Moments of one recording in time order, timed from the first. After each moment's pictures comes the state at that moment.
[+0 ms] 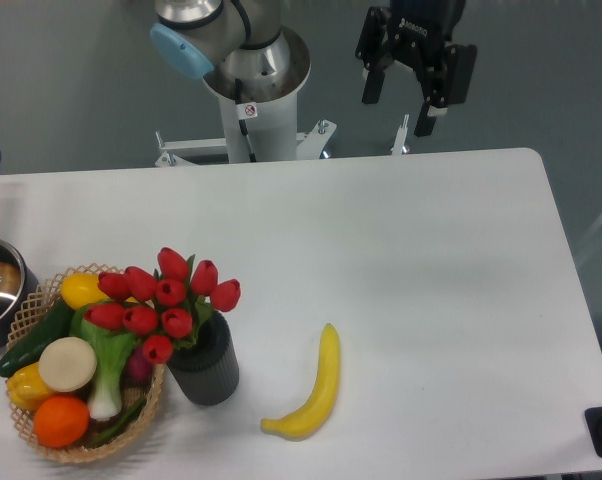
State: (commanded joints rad) arm 2.86 -1.45 -1.58 -1.47 1.05 1.81
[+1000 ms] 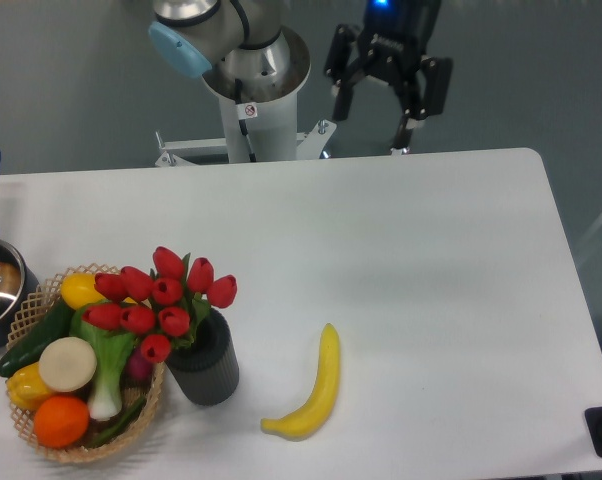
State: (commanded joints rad) arm 2.81 -1.37 -1.84 -1.14 0.89 1.33
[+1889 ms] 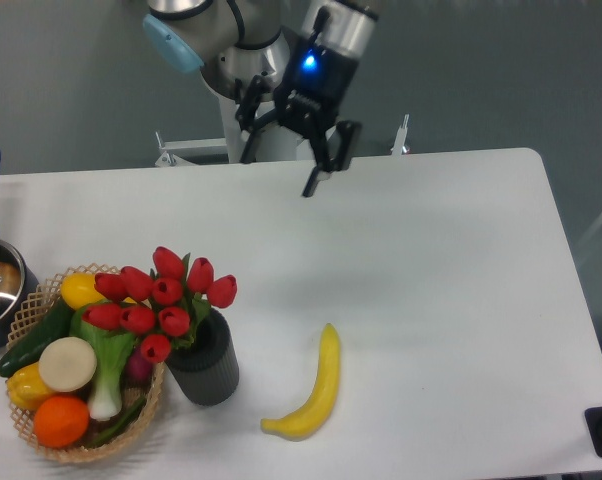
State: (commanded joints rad) arm 2.67 -1.38 -2.03 -1.02 0.81 1.21
